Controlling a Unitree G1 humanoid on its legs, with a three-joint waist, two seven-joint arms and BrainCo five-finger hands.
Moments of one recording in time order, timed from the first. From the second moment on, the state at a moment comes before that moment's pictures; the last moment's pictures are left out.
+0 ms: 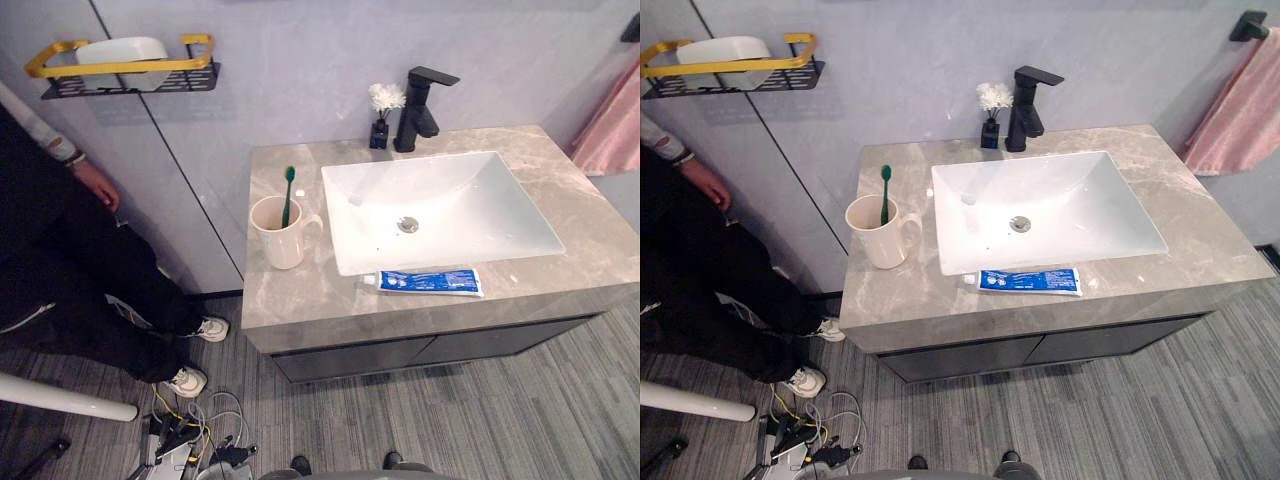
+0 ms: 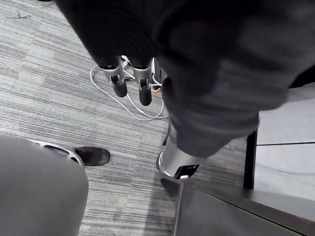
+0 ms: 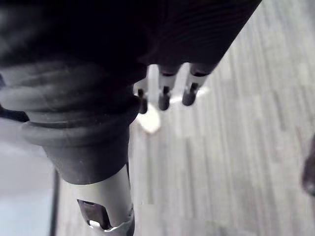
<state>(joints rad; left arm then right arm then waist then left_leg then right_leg) 0.07 0.02 0.43 1.10 0.04 -0.01 0.04 0.11 -0.18 -1.15 0.90 0.39 0.04 -0.17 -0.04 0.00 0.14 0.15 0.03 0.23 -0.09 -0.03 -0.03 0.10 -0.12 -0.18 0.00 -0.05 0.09</state>
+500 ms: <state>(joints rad) 0.08 0.05 0.27 1.08 0.04 -0.01 0.07 0.00 -0.37 -0.96 0.20 0.34 -0.08 -0.30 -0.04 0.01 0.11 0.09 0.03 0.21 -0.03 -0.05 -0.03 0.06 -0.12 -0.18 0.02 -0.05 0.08</state>
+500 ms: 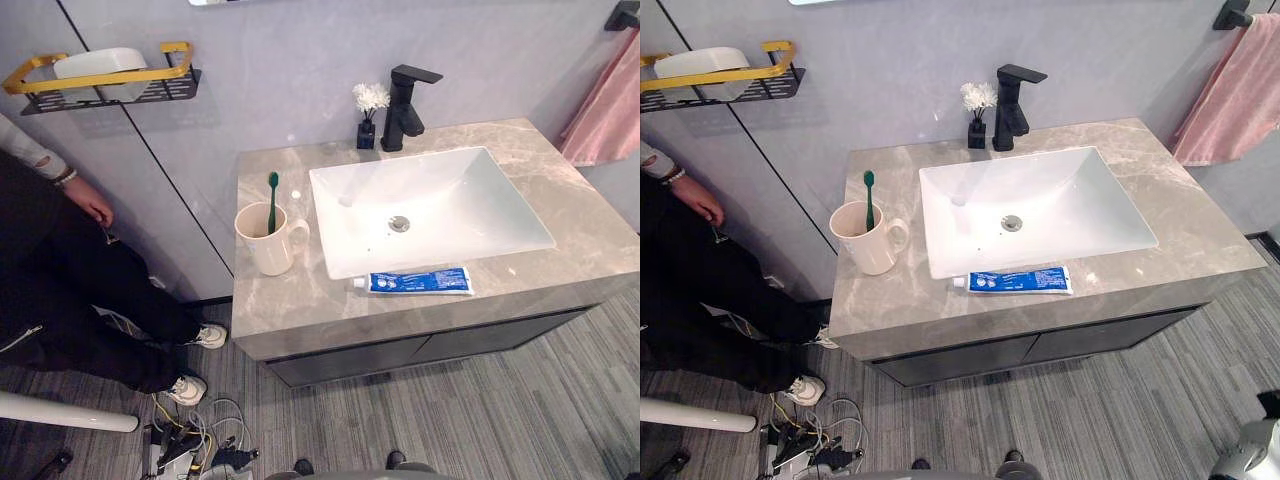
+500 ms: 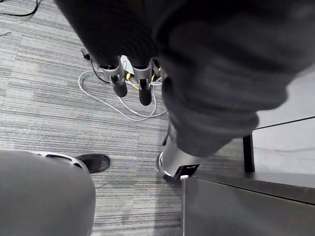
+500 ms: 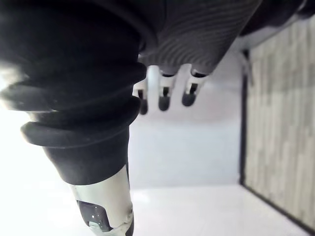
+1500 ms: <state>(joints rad) 0.10 0.08 0.05 1.03 -0.01 -0.06 -0.04 -0.08 -0.73 -0.12 0.09 0.14 -0.14 0.13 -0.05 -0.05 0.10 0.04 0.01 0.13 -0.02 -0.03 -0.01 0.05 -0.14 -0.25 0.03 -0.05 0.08</state>
